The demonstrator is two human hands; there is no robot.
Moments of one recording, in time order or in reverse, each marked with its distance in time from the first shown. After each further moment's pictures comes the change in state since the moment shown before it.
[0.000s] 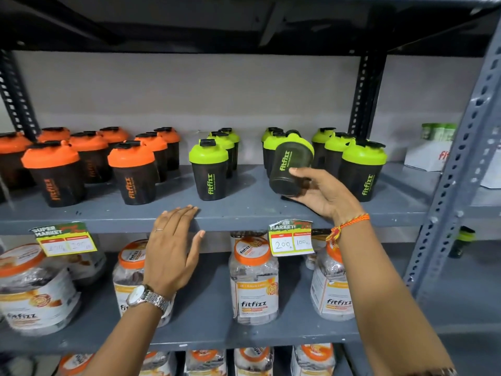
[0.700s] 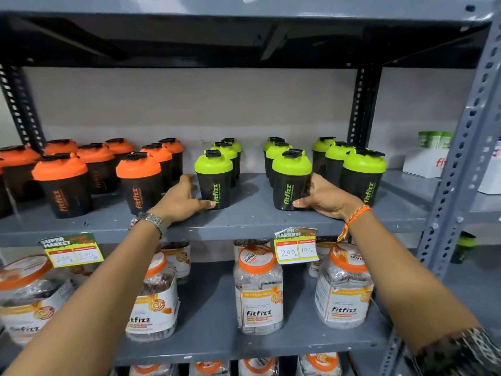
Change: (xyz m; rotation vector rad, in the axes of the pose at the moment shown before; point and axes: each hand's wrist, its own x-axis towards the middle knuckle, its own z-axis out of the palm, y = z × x) left_hand 0.127 -0.022 -0.022 -0.488 -0.479 -0.415; right_hand 0.031 0.000 -0.026 -0.588 -0.149 -0.117
